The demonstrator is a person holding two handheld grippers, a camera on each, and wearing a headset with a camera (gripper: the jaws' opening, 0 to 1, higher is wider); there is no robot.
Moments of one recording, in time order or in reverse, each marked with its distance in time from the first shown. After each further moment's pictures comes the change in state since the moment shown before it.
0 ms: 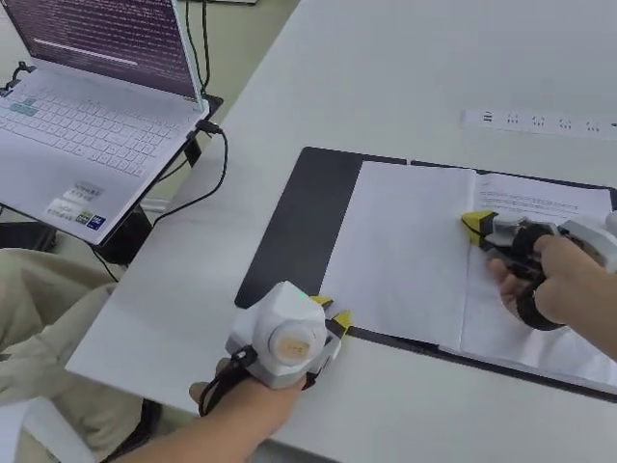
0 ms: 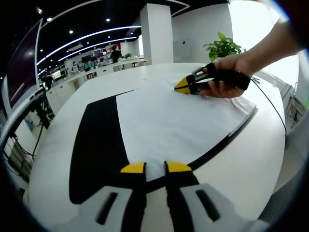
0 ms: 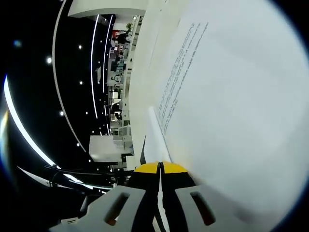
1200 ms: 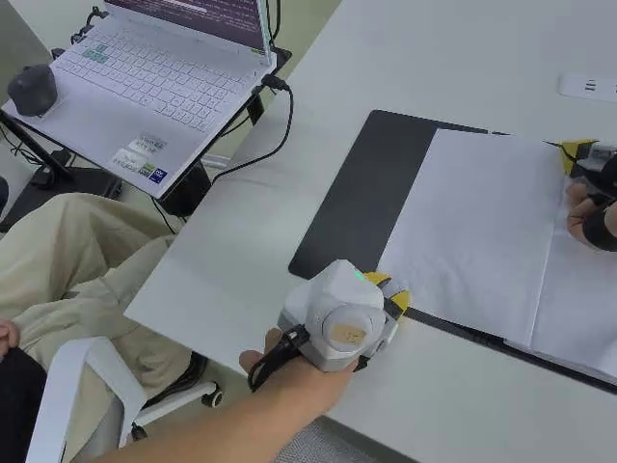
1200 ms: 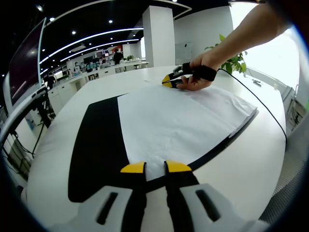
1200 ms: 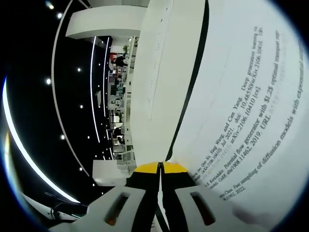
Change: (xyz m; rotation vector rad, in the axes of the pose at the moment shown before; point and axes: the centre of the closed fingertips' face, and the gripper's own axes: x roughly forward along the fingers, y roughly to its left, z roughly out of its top) left arm -0.001 0.000 0.000 -0.015 -0.025 0.010; right arm 0.060 0.026 0.067 0.079 -0.201 0.011
